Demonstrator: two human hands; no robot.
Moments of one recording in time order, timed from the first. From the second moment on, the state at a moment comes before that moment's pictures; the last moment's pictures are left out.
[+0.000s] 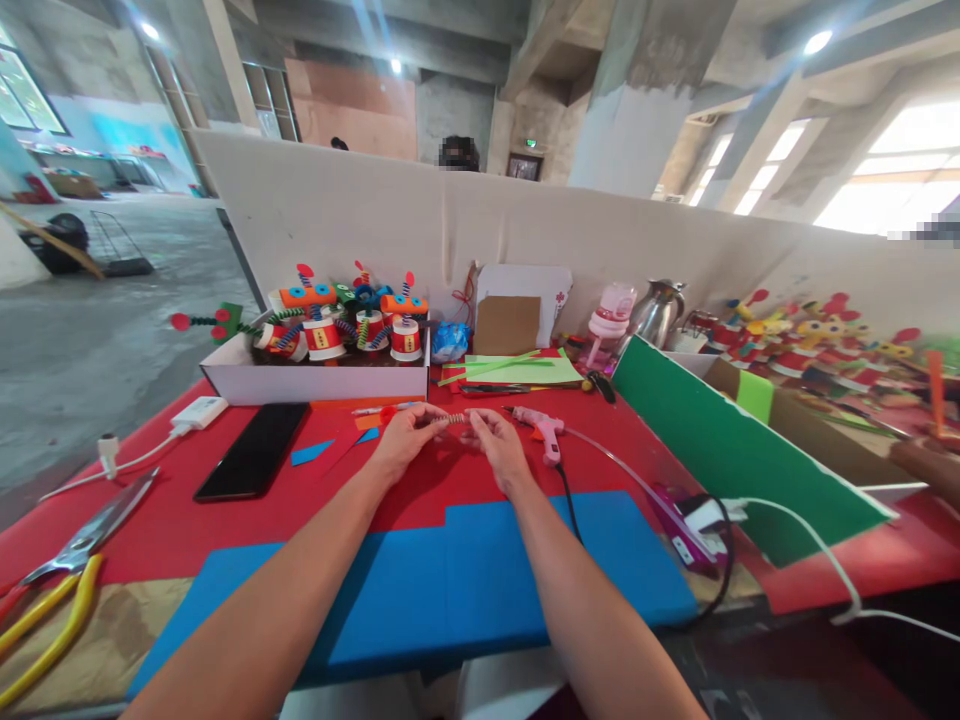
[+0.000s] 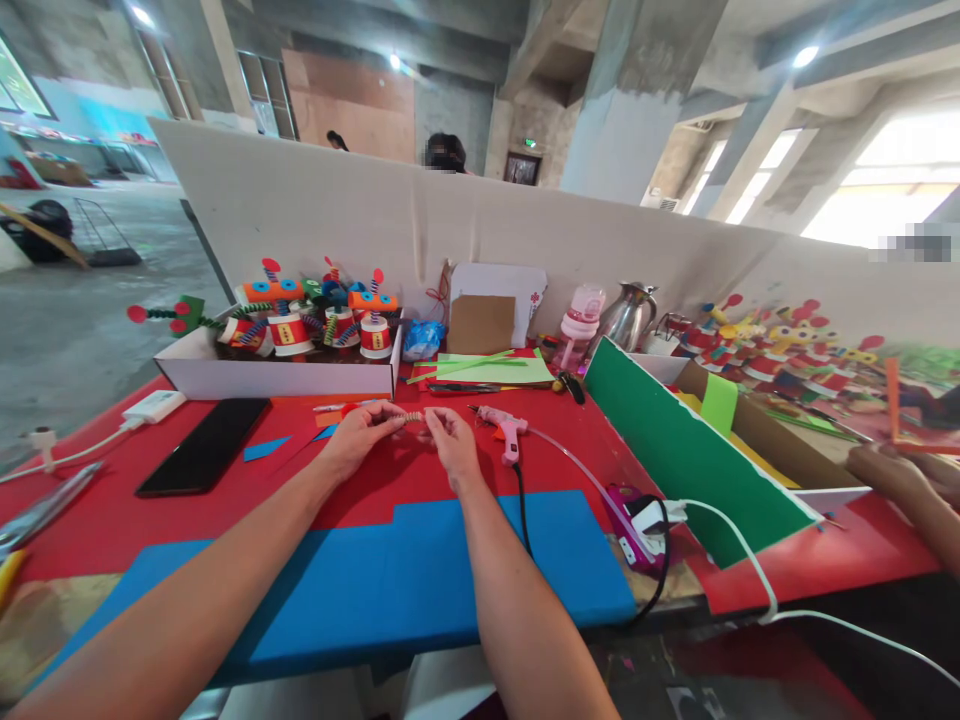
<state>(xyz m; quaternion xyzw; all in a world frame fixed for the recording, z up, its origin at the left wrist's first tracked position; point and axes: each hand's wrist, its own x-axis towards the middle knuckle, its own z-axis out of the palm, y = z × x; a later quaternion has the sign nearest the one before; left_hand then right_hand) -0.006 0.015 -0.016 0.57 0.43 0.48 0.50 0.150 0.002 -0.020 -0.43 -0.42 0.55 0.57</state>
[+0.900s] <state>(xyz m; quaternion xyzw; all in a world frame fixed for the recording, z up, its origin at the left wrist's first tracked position) -0.002 0.013 -0.020 0.58 0.41 0.47 0.53 0.150 0.006 -0.034 -0.44 -0.52 0.51 0.53</state>
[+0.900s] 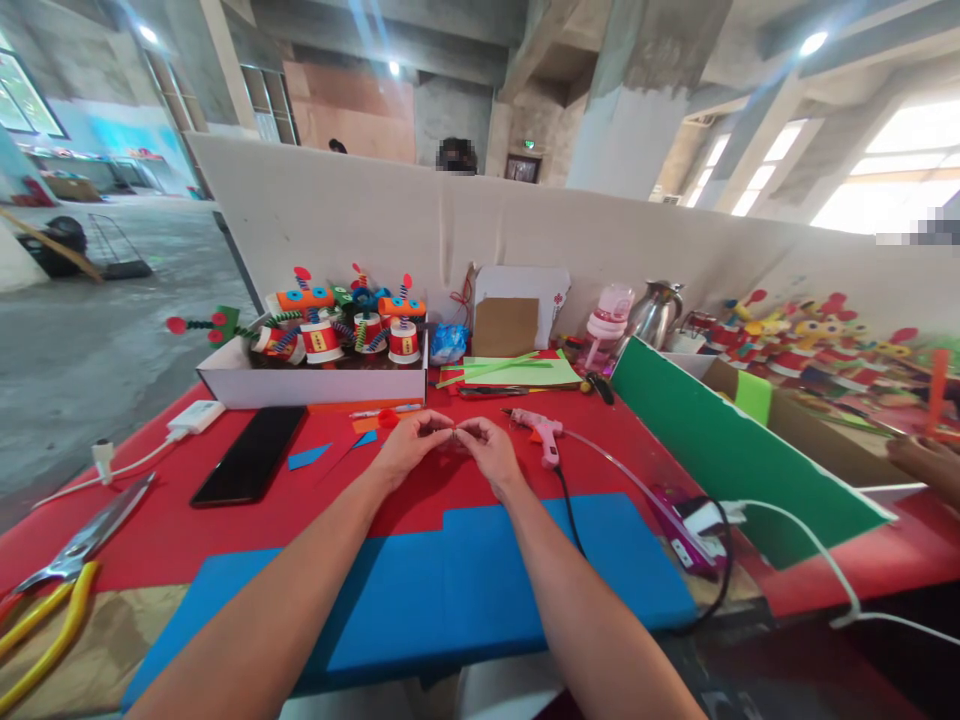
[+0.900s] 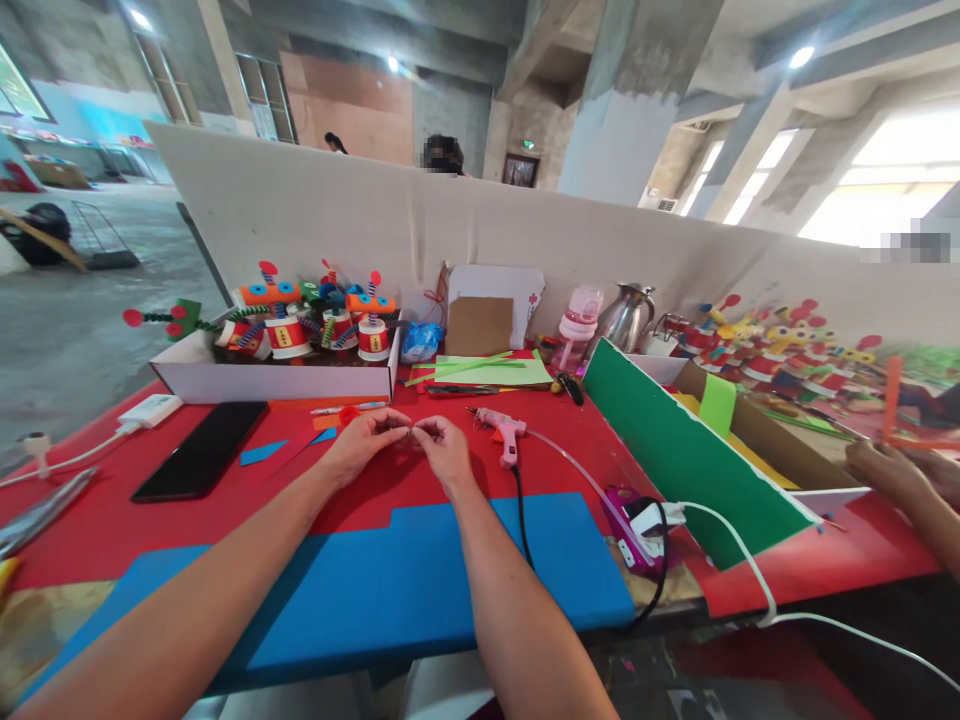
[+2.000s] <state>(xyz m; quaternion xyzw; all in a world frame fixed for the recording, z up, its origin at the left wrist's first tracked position) -0.001 0.009 -0.020 0.49 0.36 0.45 0.65 0.149 0.003 -0.028 -0.43 -0.59 0.42 0.54</state>
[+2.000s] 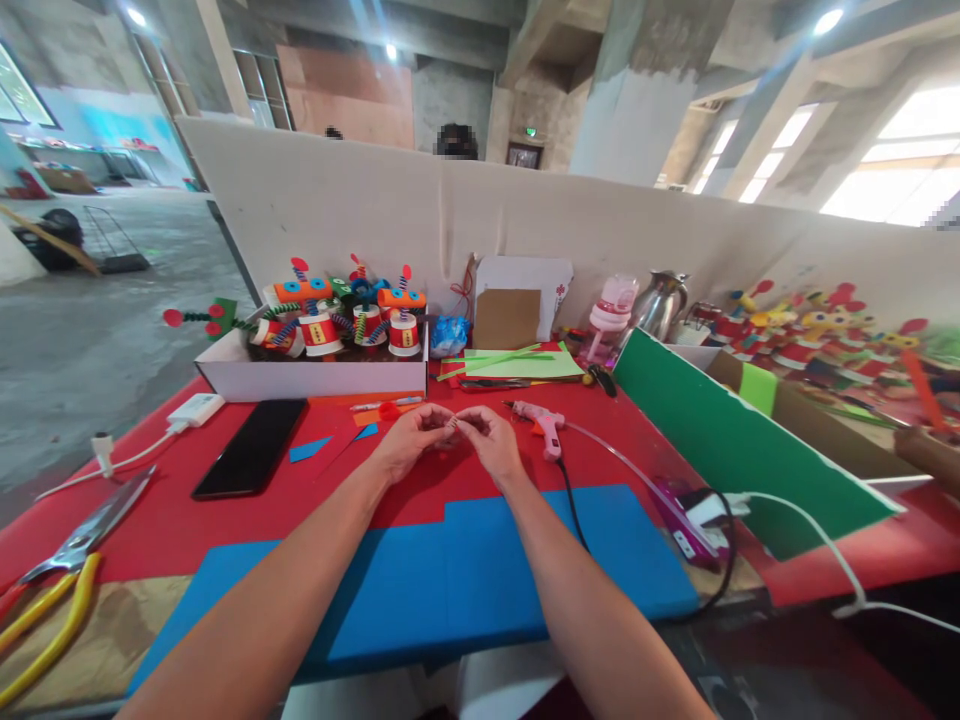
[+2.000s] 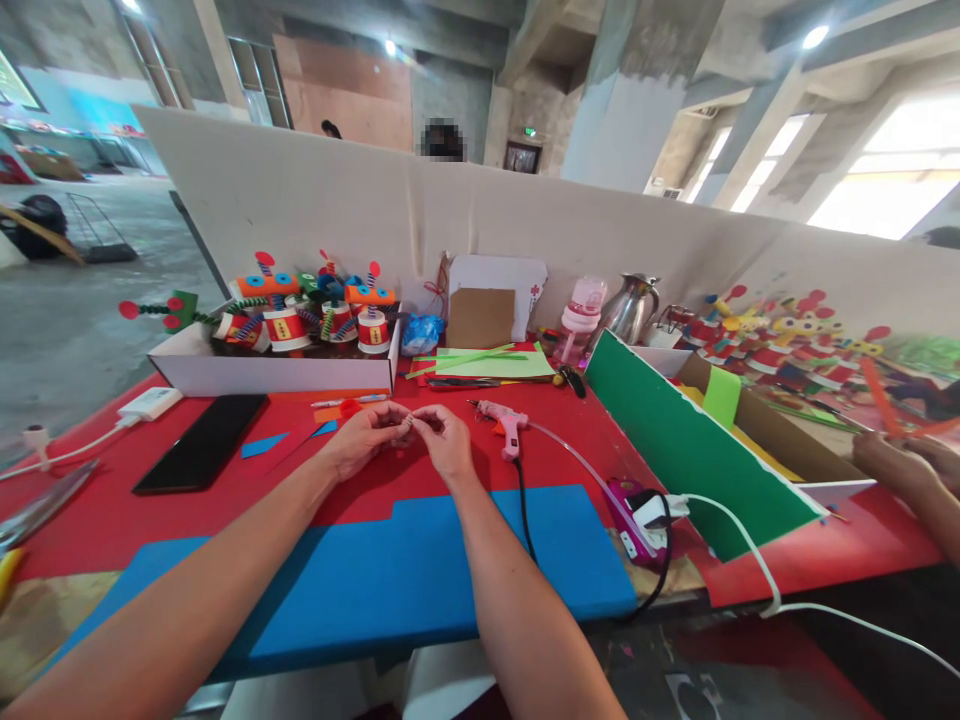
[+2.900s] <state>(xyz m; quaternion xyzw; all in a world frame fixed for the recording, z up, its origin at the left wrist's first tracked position) -0.007 0.015 -0.019 0.39 0.34 0.44 0.73 0.254 -0.018 0.004 -0.80 -0.56 0.11 0.19</state>
